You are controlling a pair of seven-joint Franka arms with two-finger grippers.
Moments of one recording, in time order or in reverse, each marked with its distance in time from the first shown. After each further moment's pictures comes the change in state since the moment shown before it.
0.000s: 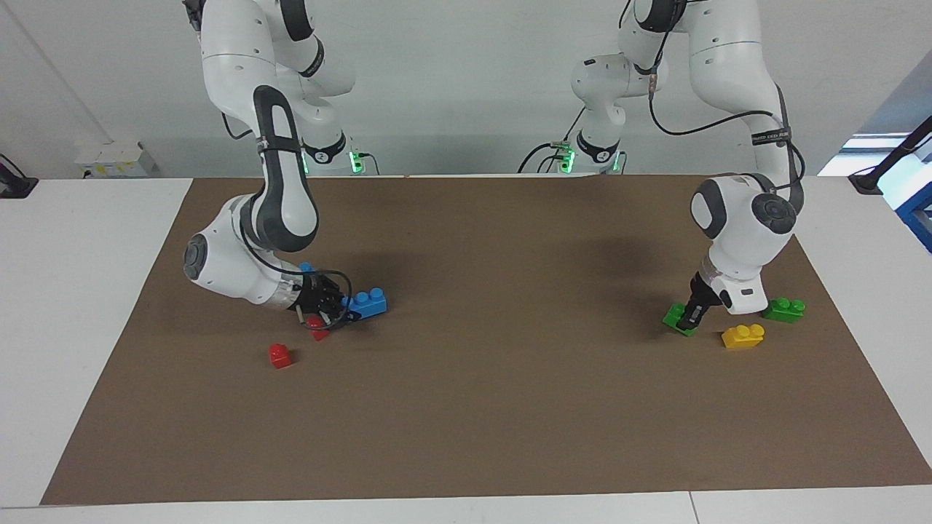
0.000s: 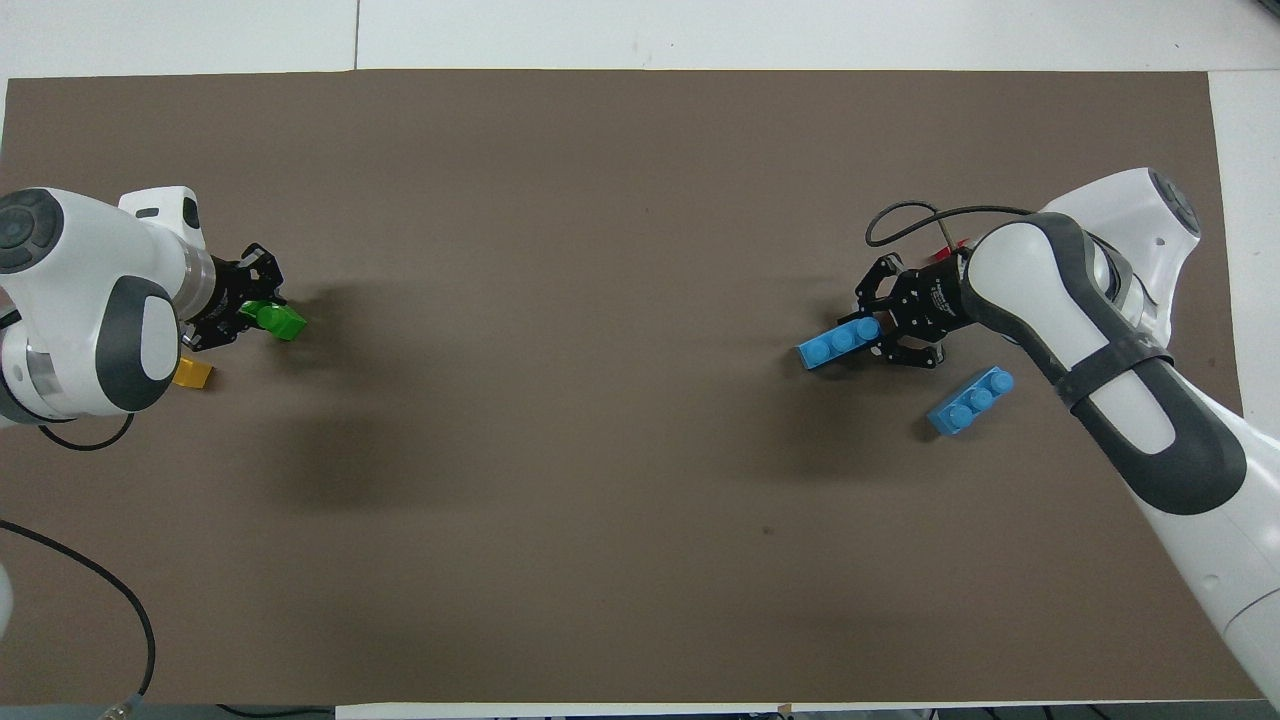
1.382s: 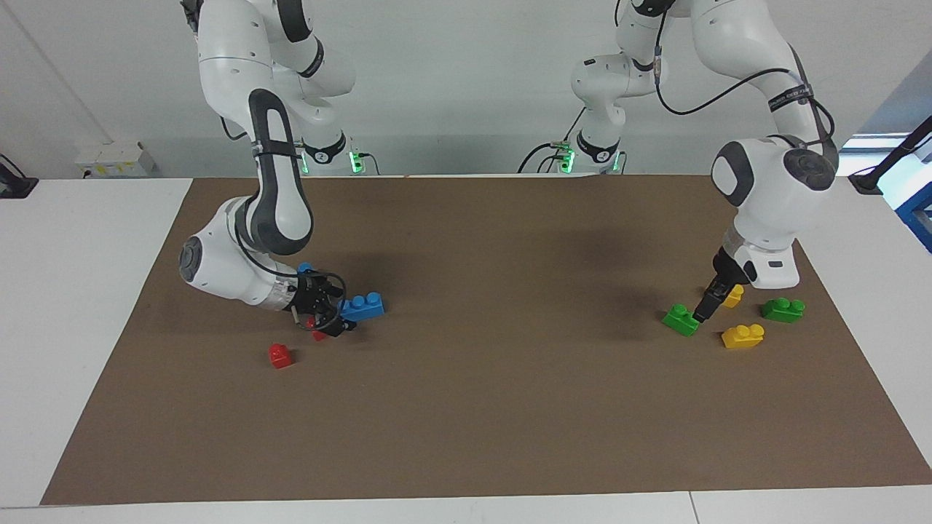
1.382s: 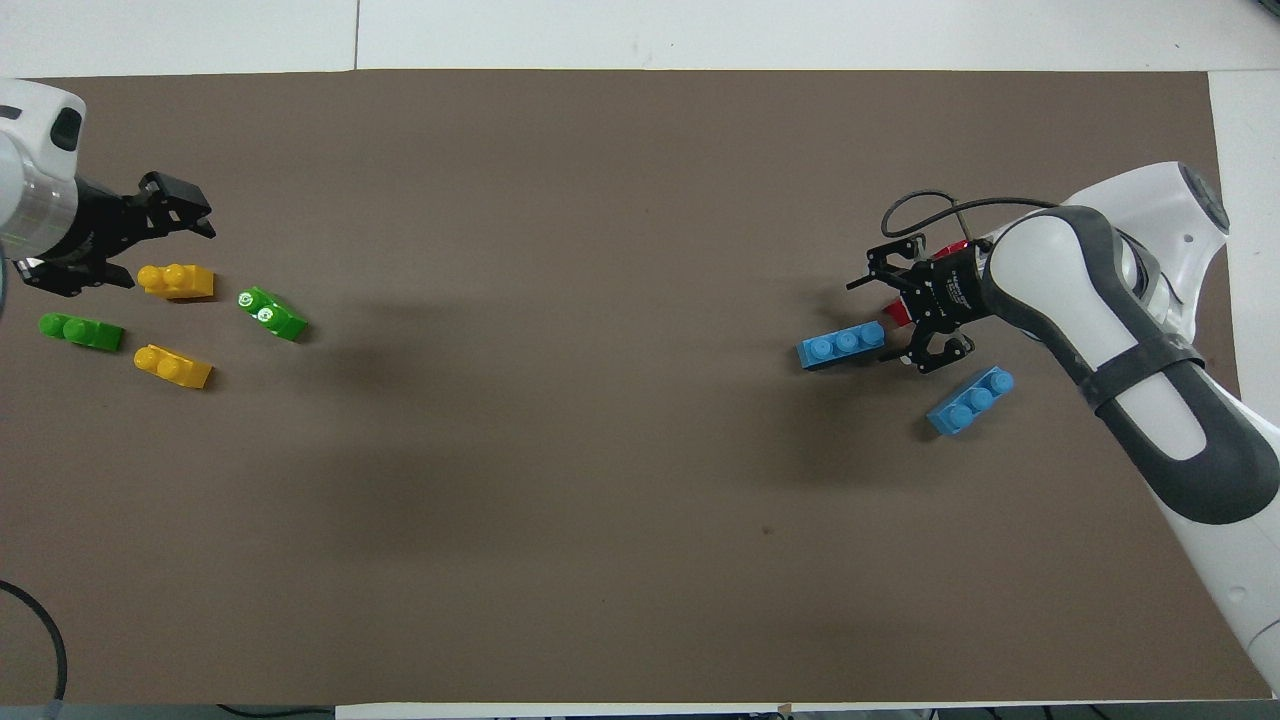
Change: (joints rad) left arm 0.002 -0.129 -0.001 0.392 0.001 -0.470 0.521; right arm -0.012 -0.086 -0.001 0.019 0.009 -0.004 -0.004
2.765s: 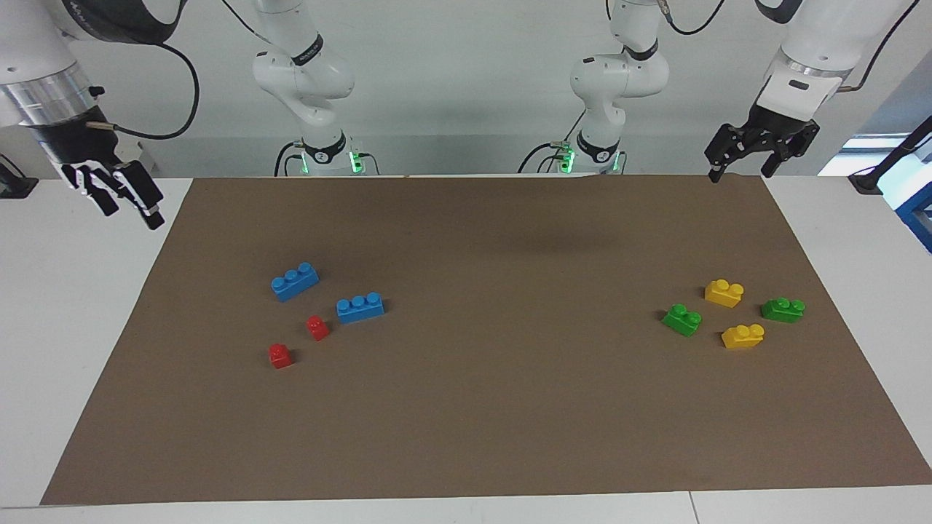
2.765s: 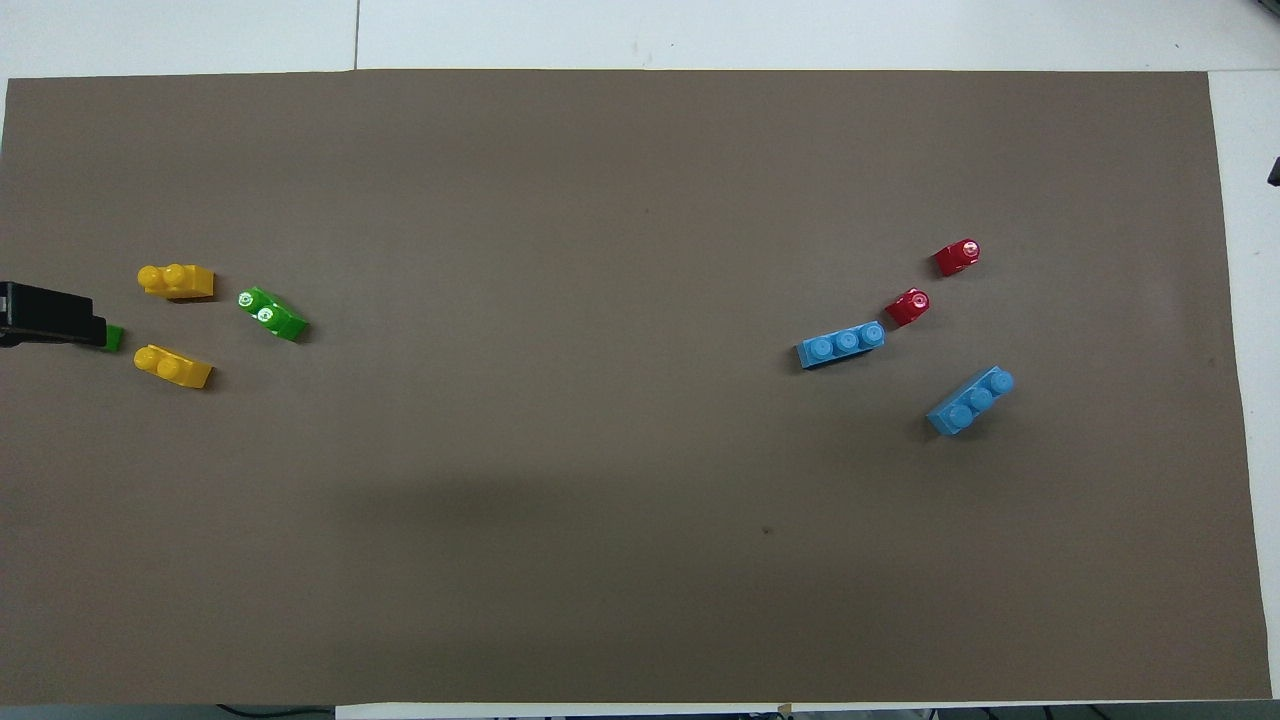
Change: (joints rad) left arm -0.095 -0.291 0.052 -0.080 0.006 -0.238 0.275; right arm -0.188 -0.243 -0.013 0.433 -0.569 -0.386 -0.593
